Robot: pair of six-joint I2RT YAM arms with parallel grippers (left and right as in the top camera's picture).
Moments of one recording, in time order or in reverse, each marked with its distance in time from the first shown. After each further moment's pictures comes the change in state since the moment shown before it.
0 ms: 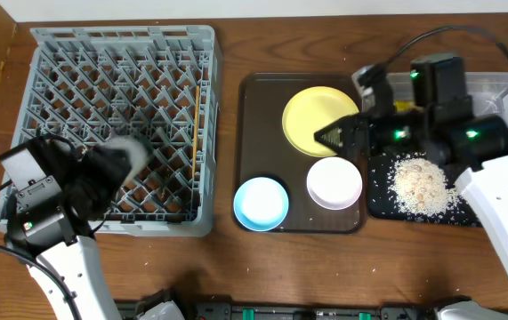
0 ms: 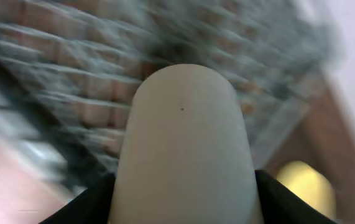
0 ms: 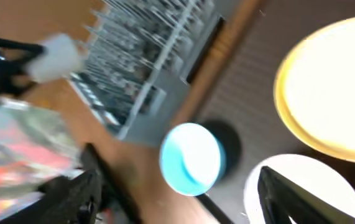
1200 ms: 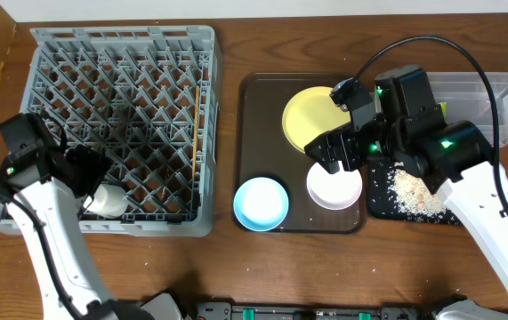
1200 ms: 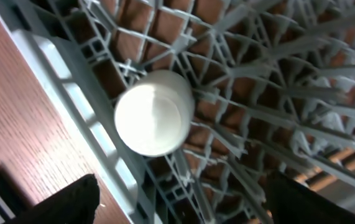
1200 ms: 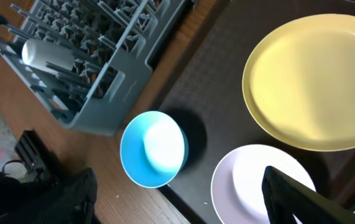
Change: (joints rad) left arm 0.036 0.296 0.095 -0.076 -0.255 -0.024; right arm 0.119 0.000 0.000 -0.028 0.237 -0.057
